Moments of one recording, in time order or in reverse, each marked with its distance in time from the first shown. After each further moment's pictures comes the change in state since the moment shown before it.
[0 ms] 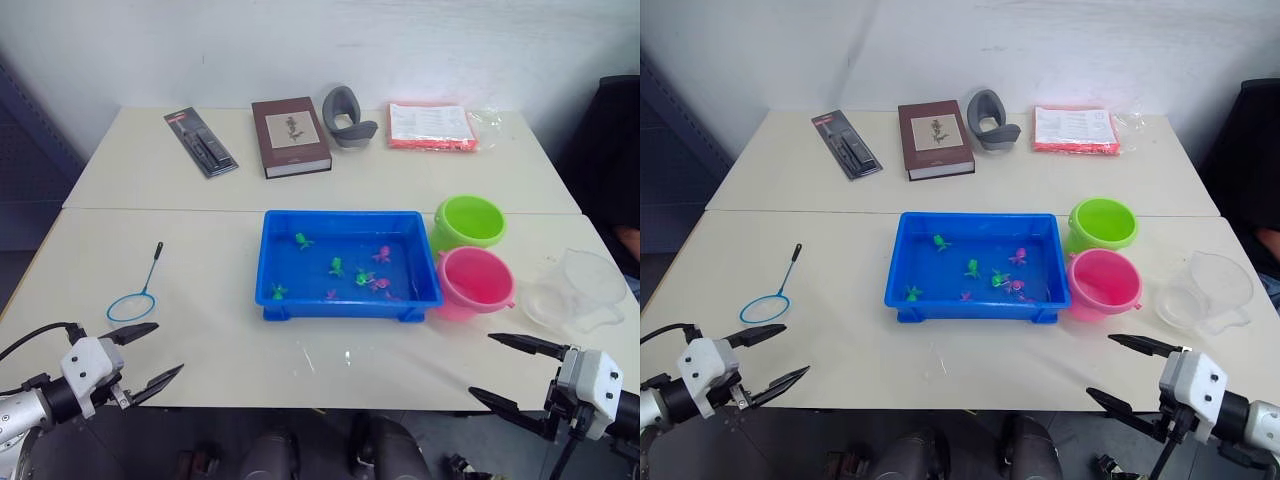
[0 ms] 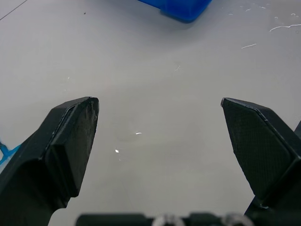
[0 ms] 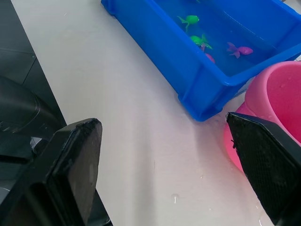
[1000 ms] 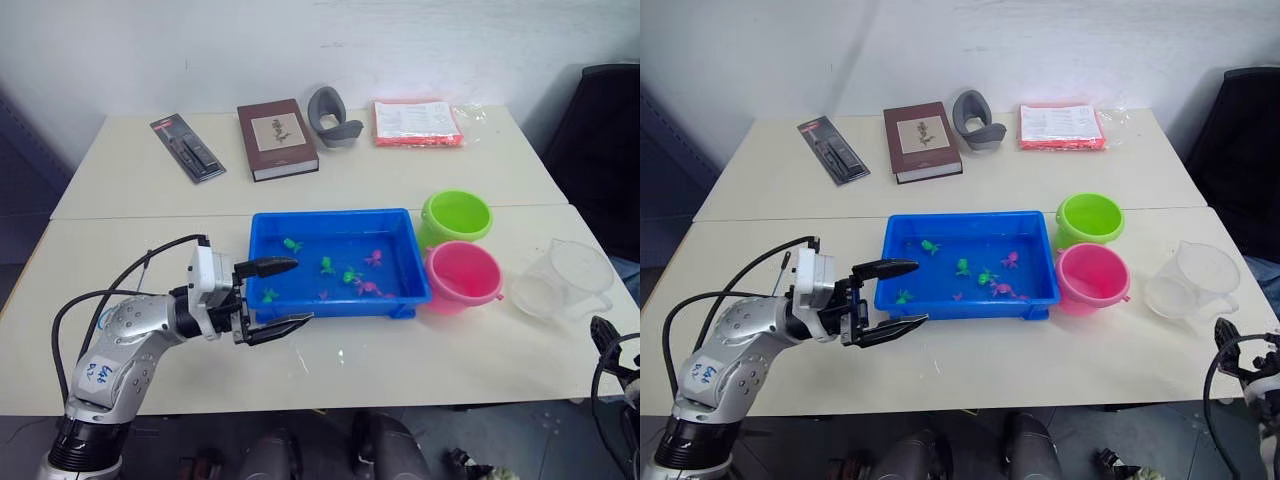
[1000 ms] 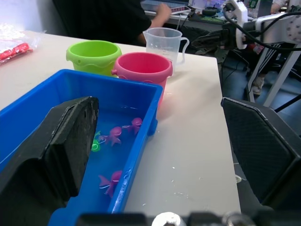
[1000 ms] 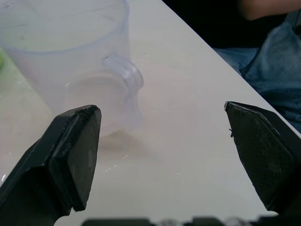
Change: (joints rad) left arm -0.501 -0.117 -0.405 -0.415 -0.298 0.574 0.063; right arm -0.301 0.238 -0.275 0.251 0.173 0.538 -0.944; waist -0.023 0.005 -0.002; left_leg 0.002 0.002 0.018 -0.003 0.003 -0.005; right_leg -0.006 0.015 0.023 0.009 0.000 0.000
